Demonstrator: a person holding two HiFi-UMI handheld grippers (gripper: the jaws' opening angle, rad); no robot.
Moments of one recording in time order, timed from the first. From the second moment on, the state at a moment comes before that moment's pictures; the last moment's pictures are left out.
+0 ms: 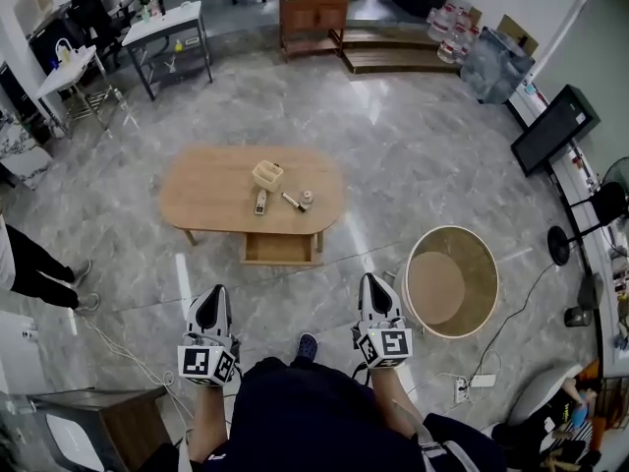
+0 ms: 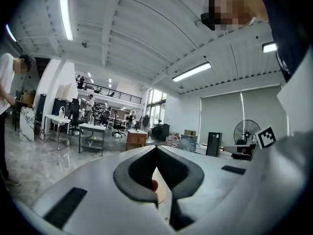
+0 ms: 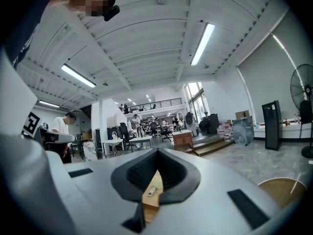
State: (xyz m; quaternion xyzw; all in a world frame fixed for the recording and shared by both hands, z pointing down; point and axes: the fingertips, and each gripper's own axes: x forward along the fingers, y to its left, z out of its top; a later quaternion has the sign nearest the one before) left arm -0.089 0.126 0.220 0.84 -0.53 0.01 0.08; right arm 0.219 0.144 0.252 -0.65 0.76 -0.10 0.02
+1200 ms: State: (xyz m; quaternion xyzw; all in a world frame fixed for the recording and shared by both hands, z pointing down) left arm -0.128 -0.009 0.229 0.87 -0.48 0.01 0.09; right arm 0.177 0.039 0.243 -0.69 0.72 -0.09 0.00
